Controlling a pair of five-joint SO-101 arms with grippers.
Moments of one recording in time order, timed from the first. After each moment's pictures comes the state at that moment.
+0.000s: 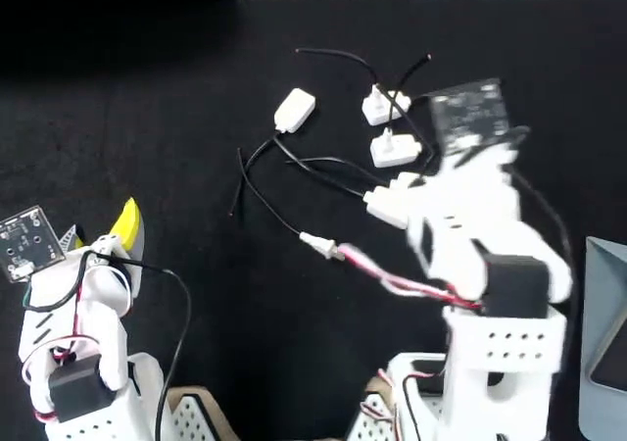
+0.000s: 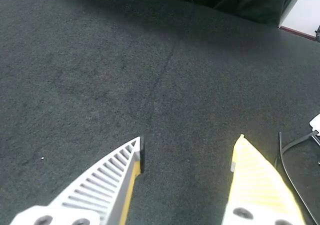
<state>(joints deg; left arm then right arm) -24.4 -98.9 73.9 63.4 7.3 1.6 -53.6 29.2 79.3 12.1</state>
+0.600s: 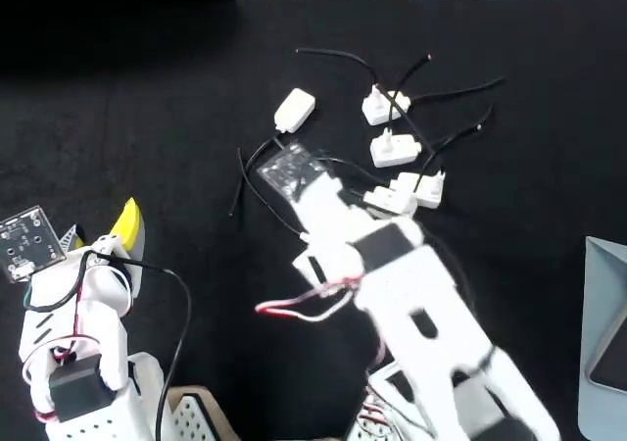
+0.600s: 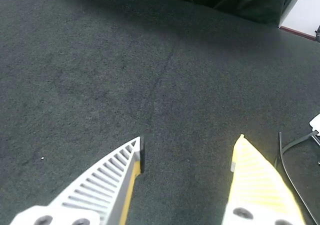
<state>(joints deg) -24.4 -98.9 73.9 63.4 7.3 -28.5 -38.0 49.1 68.9 12.1</state>
